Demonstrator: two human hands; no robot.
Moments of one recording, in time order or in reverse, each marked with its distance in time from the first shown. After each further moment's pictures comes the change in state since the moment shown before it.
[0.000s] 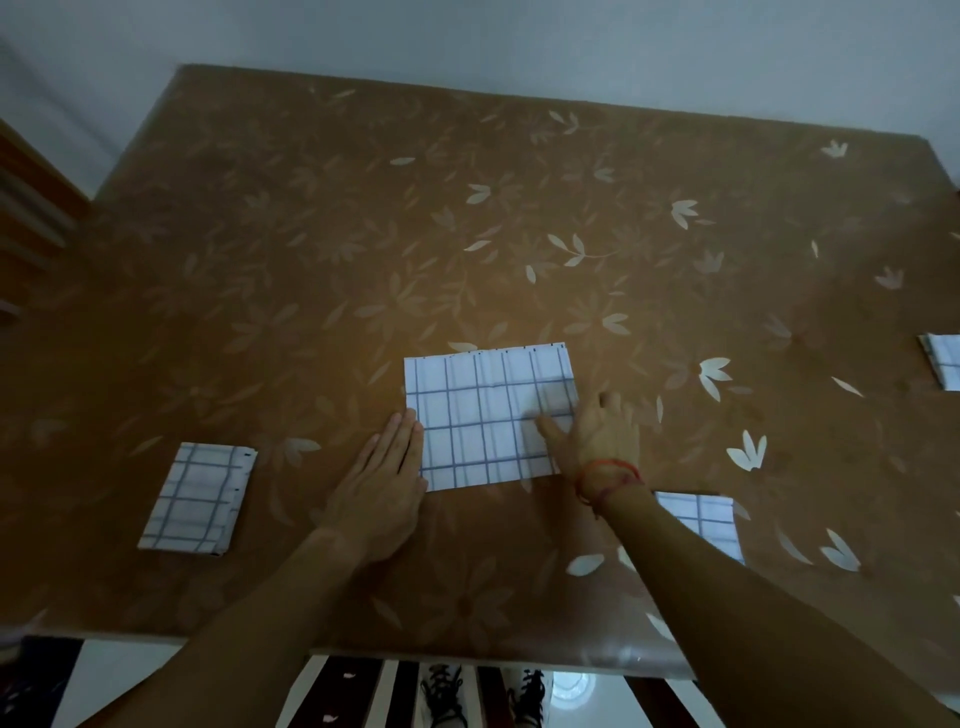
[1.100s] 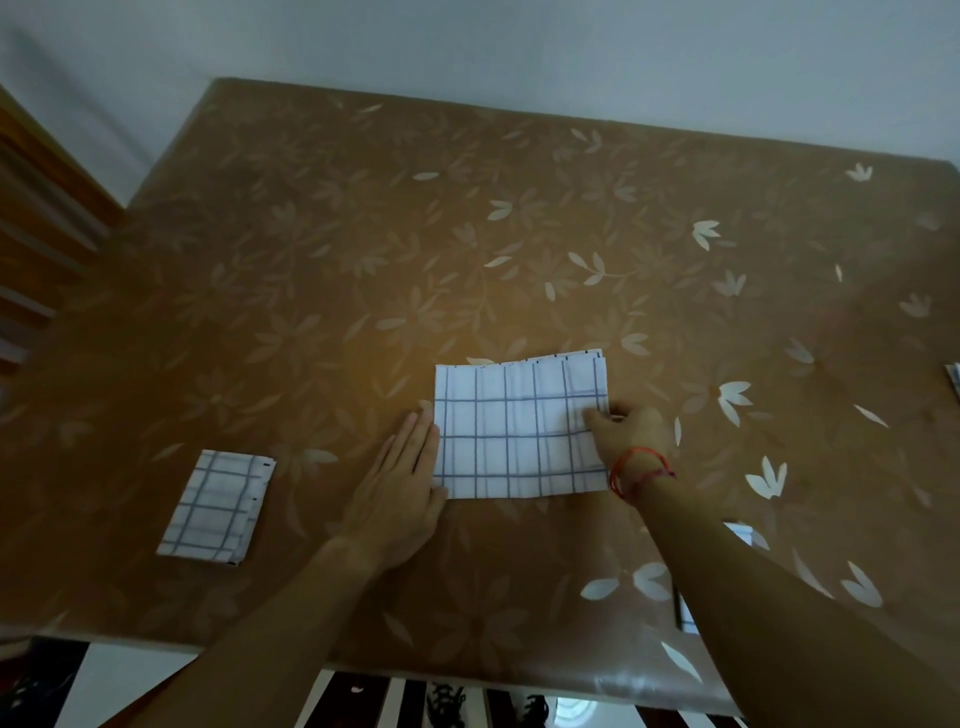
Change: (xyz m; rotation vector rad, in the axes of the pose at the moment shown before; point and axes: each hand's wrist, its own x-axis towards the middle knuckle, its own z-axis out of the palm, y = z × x) left_hand 0.004 0.000 -0.017 -0.195 0.075 -0.049; right_hand 0.025 -0.004 -0.023 0.614 -0.067 0.358
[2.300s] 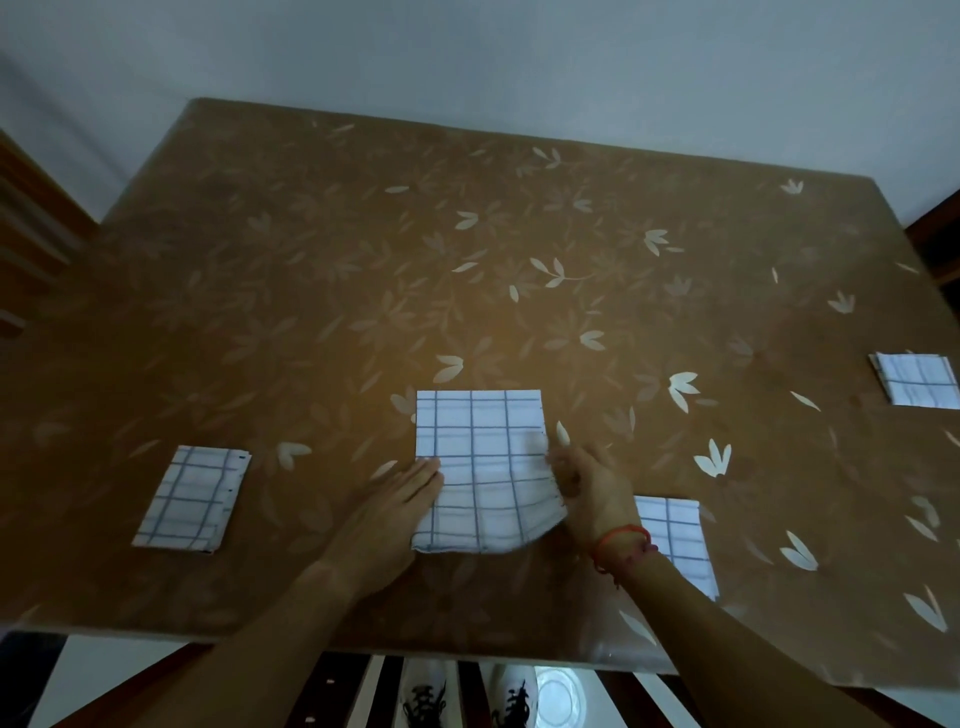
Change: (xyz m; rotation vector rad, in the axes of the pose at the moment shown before) left_hand -0.032 0.012 0.025 0.004 0.061 0.278; right_hand -0.075 0.074 -0.036 -0.578 -0.296 -0.132
